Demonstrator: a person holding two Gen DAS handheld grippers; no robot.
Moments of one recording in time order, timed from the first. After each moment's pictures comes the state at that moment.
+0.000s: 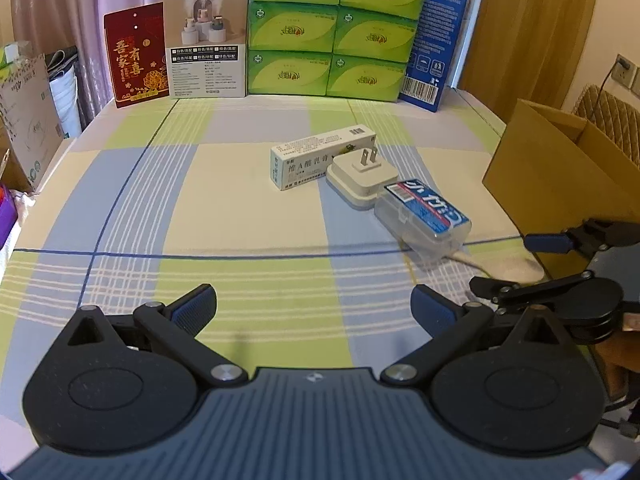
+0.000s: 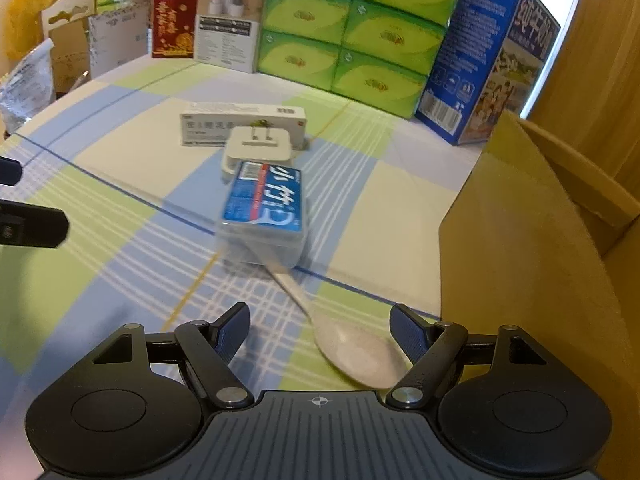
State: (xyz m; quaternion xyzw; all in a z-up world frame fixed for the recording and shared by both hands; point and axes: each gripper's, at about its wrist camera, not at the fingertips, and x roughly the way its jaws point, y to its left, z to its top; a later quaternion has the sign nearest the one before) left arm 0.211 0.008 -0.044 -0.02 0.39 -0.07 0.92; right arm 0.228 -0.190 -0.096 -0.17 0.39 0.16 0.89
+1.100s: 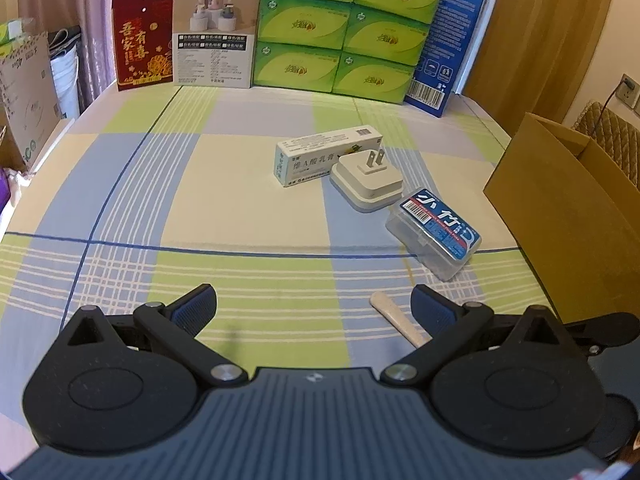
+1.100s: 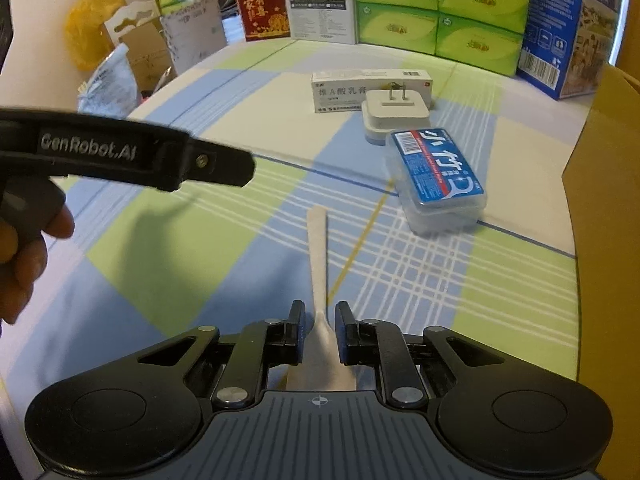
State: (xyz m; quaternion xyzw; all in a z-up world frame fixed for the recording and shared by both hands) left arm 0.217 0.020 -0.045 -0.05 0.40 -0.07 0.91; right arm 0.183 -0.159 -0.095 -0.09 0.45 0.29 0.84
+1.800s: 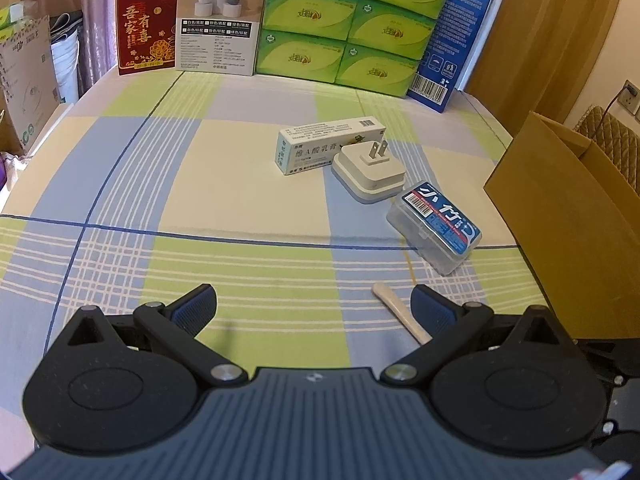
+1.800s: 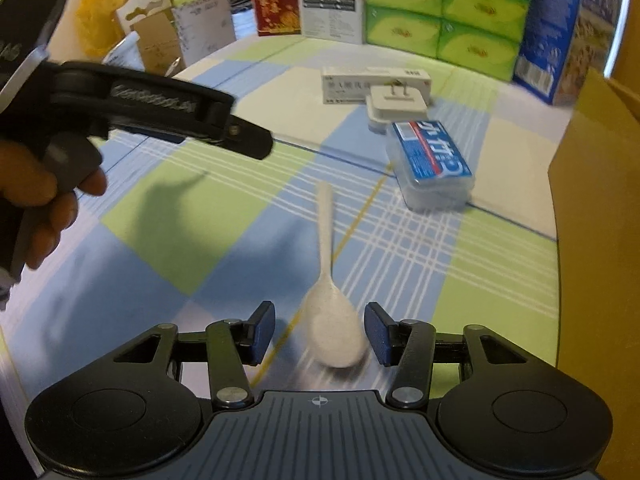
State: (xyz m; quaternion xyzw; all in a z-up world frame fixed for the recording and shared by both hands) left arm 0.216 0.023 -0.049 -0.07 0.41 -0.08 0.90; right arm 0.151 -0.166 -0.087 -0.12 0.44 0.29 0.84
